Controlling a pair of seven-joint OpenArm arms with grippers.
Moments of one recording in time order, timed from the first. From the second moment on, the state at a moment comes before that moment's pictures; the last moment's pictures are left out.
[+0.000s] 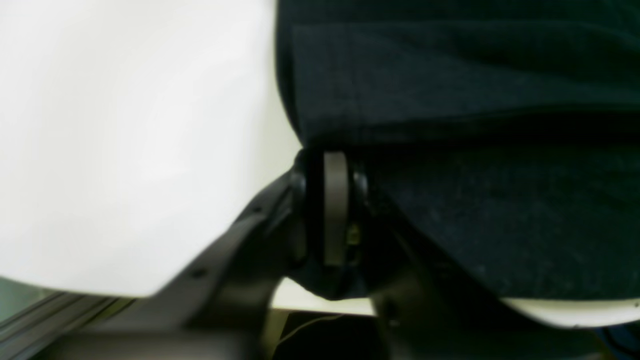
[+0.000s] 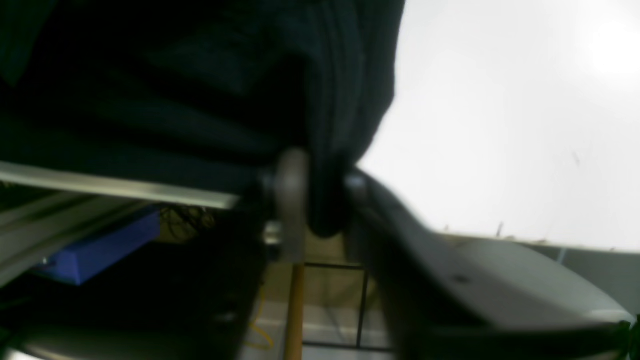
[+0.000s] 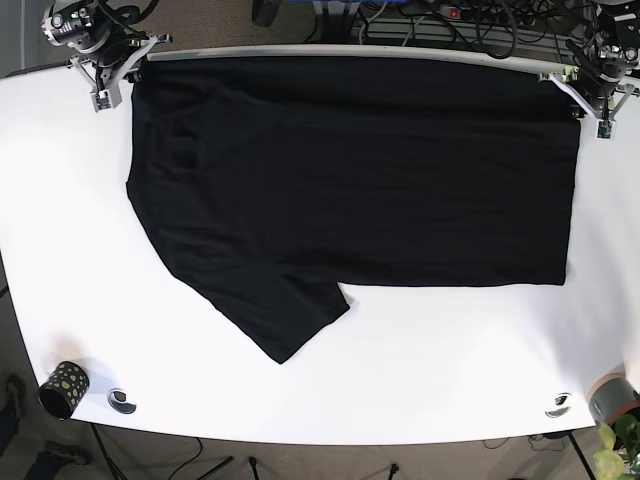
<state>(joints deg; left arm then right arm) 34.0 -22.6 -26.5 95.3 -20.4 -16.6 33.0 -32.5 7.0 40.2 107.1 21.3 40.0 -55.5</state>
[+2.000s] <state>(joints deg) -10.8 -13.5 -33.0 79.8 -2.1 -33.5 42.9 21.7 23.1 16.8 54.1 25.6 39.7 -41.0</state>
